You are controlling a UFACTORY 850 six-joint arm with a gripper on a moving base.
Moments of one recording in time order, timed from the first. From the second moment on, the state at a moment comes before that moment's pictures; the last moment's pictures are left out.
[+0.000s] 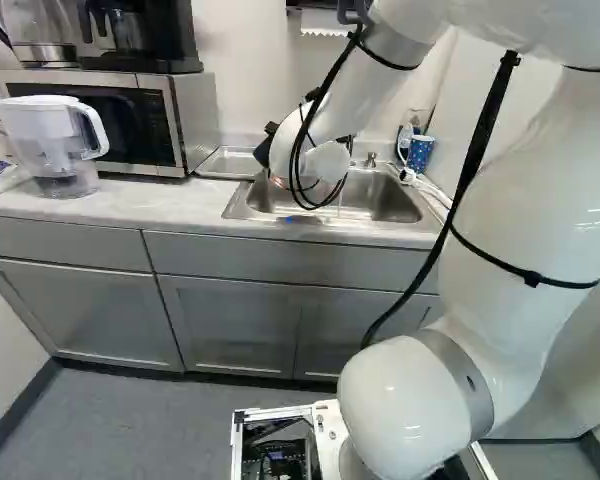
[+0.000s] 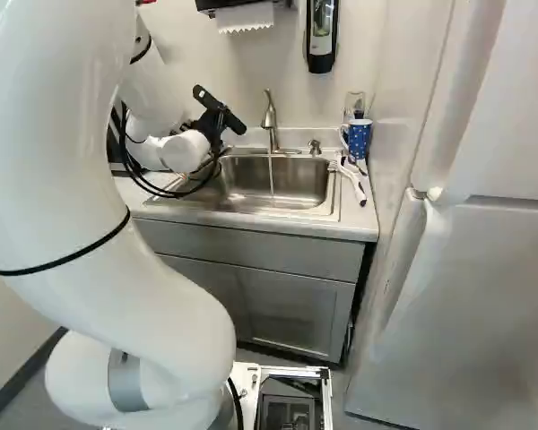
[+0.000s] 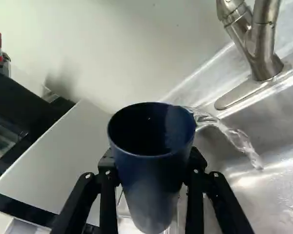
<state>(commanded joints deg) 11.8 -2.6 -41.6 -2.7 44.6 51.8</state>
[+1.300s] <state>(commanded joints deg) 11.8 -2.6 -41.6 -2.7 44.6 90.9</state>
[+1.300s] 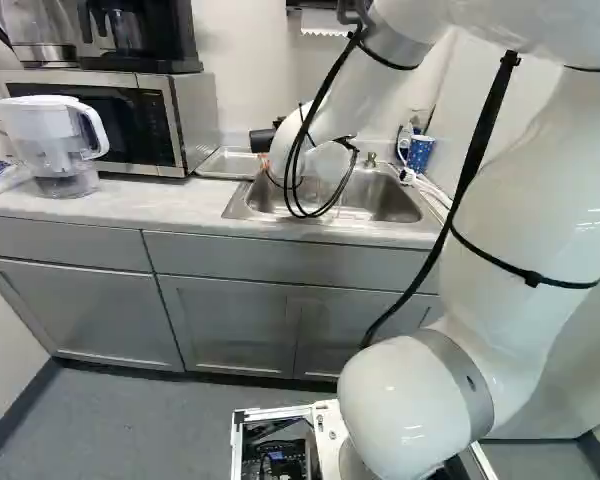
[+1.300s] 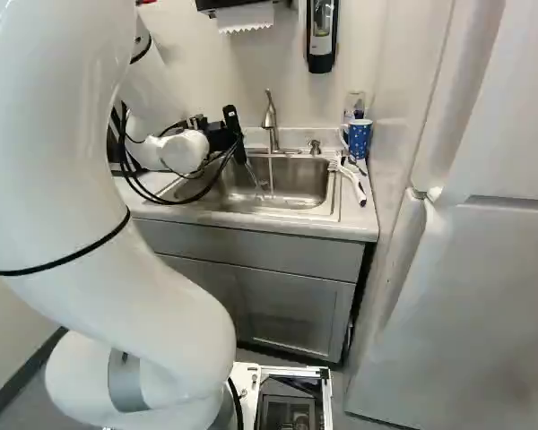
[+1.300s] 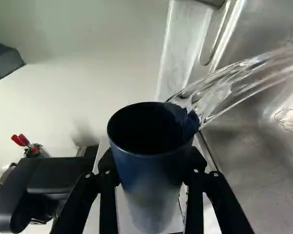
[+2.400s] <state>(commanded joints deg) 11.8 -2.6 -41.6 -2.7 44.6 121.6</state>
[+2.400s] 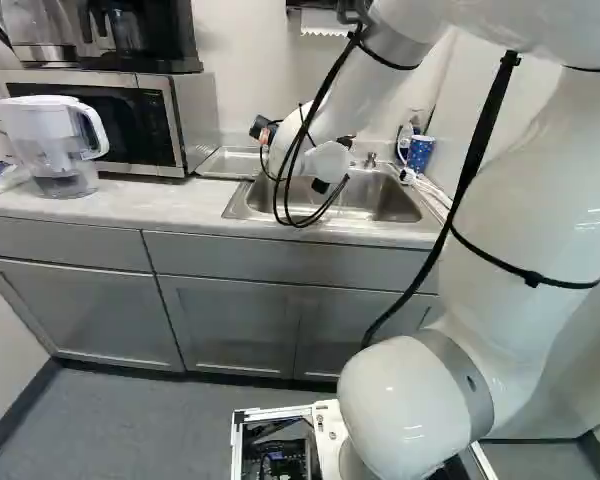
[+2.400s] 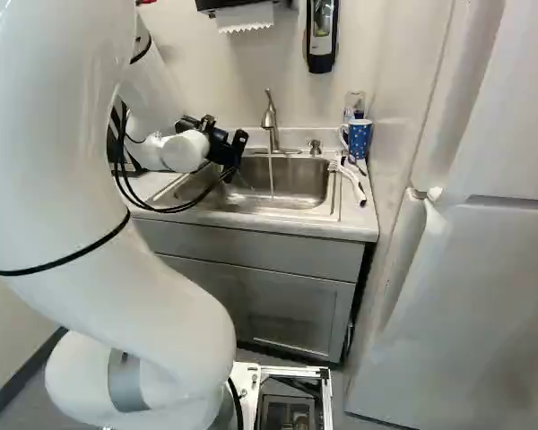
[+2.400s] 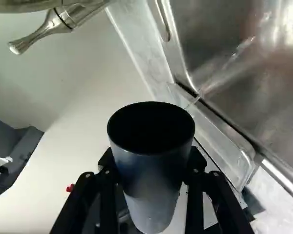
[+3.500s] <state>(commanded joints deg) 11.8 -2.6 -41.6 -2.7 44.6 106.6</state>
